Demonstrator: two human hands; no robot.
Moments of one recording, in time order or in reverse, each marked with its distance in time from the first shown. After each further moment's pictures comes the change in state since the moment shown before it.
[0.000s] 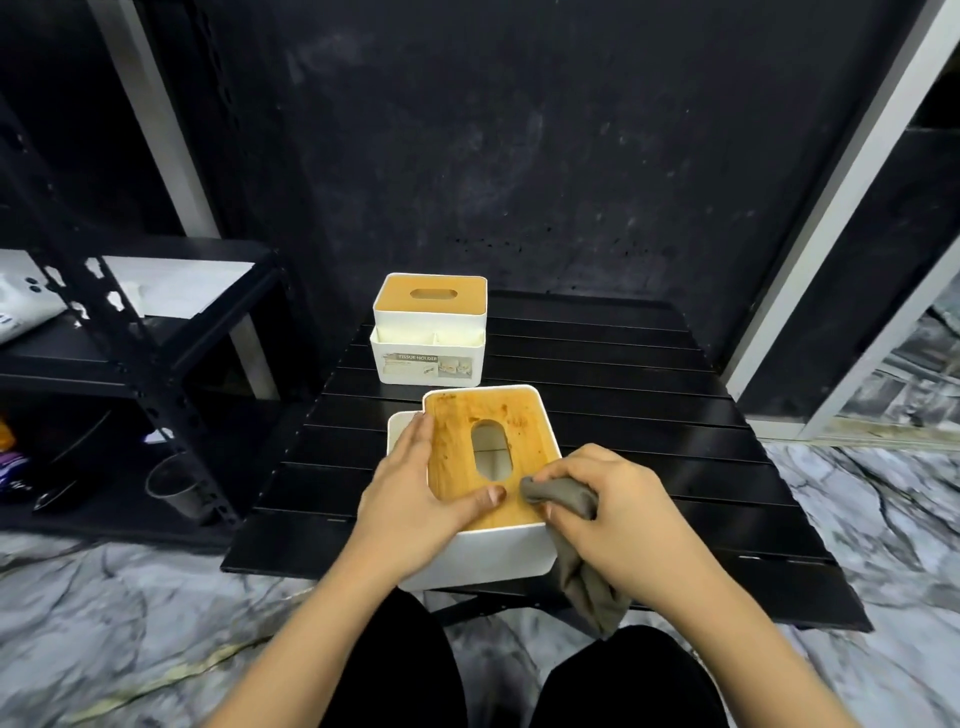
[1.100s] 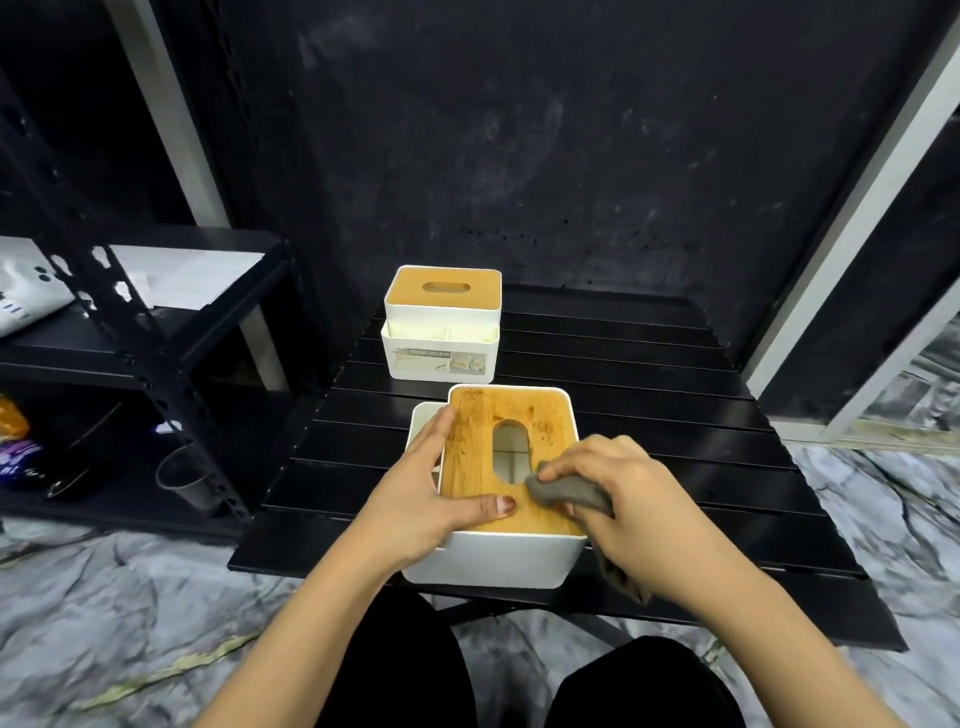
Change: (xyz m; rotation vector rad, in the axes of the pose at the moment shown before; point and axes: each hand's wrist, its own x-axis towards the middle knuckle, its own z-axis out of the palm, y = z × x) left_hand 0.008 -0.001 -0.011 -0.290 -0.178 -0.011; right_hand 0.017 0.010 -0.001 -0.103 -0.069 -0.185
